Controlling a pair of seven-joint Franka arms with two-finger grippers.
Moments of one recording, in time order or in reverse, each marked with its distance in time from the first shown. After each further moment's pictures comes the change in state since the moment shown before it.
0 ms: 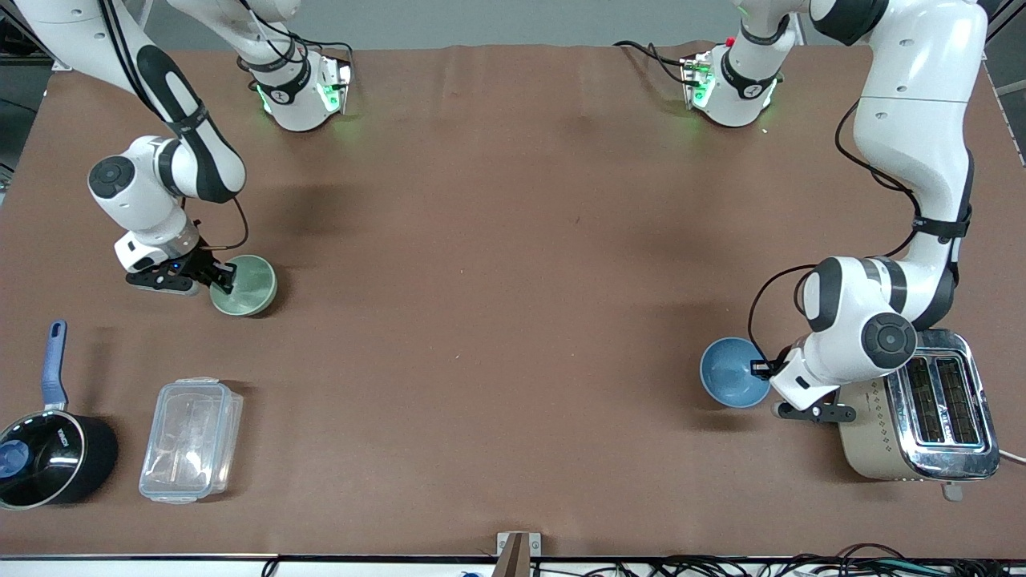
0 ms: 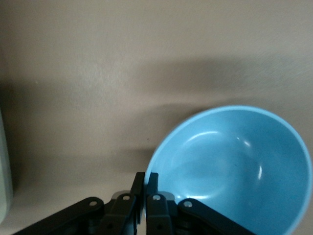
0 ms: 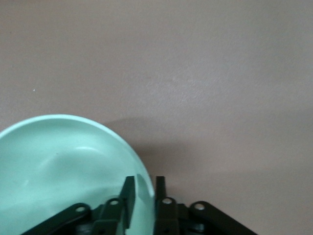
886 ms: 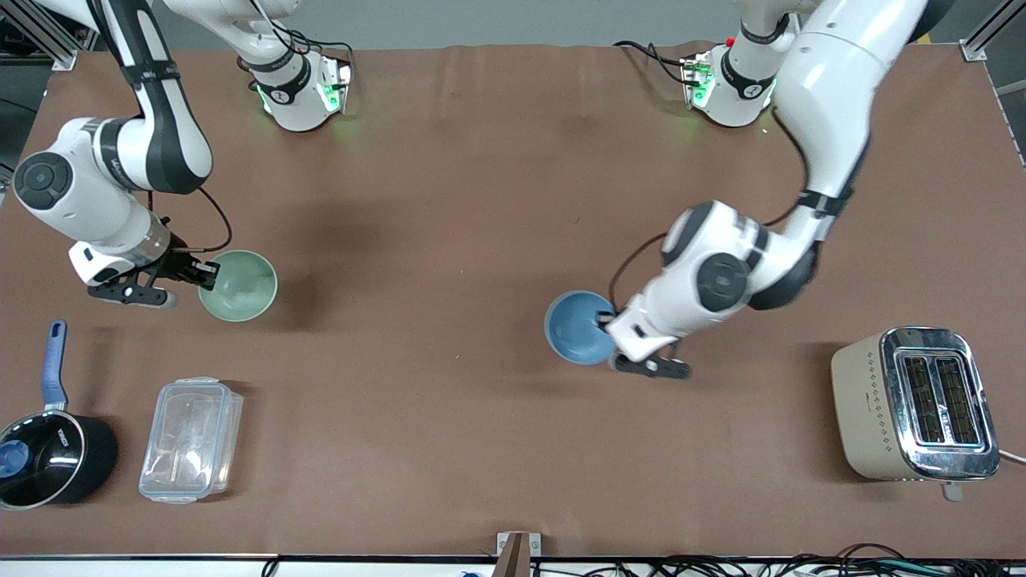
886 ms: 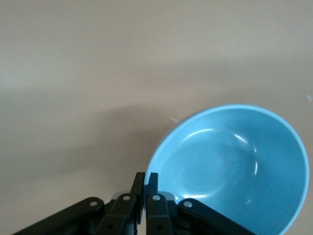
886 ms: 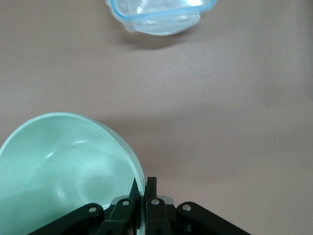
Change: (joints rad) left arm -0.143 -0.025 -0.362 0.042 0.000 -0.090 -0.398; right arm 0.139 -0.177 0.013 0.342 0.005 -0.662 0.125
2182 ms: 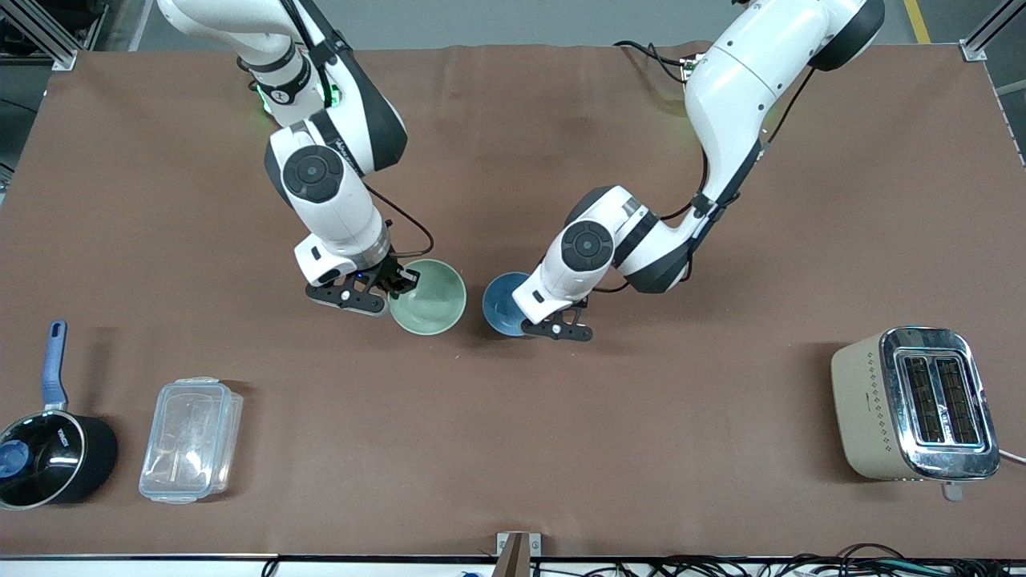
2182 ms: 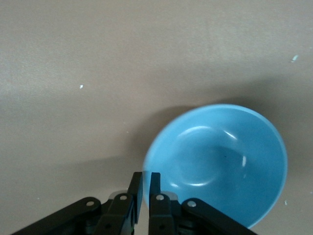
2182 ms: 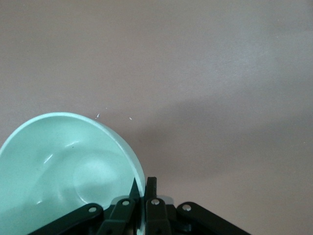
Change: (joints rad) left arm -0.197 0.110 0.044 0.035 0.095 0.088 -0.189; right arm 0.548 0.249 0.006 0.337 0.047 -0.024 0.645
